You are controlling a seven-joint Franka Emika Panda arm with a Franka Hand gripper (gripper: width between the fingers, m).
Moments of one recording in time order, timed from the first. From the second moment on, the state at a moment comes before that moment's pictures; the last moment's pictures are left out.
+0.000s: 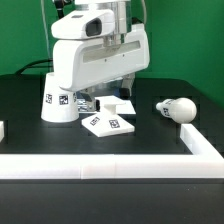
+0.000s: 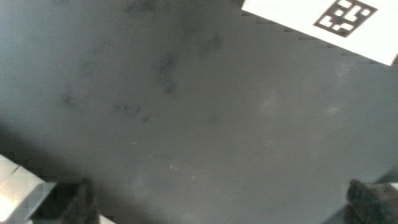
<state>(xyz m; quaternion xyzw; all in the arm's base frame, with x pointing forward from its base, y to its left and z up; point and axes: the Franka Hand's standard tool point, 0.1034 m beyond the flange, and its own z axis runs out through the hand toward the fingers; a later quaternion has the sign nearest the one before) 0.553 -0.006 0.081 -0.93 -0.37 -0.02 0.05</state>
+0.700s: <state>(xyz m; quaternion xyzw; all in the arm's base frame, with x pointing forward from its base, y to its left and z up) 0.540 -0.010 0.080 -0.94 -0.35 -0.03 0.04</state>
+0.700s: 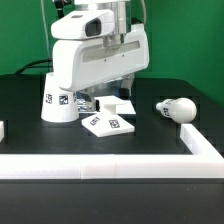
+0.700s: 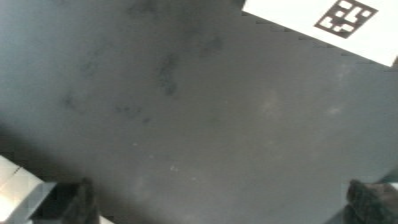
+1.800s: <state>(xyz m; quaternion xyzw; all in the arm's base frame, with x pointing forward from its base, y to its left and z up) 0.483 -0.004 0.068 -0.98 -0.17 0.00 0.04</state>
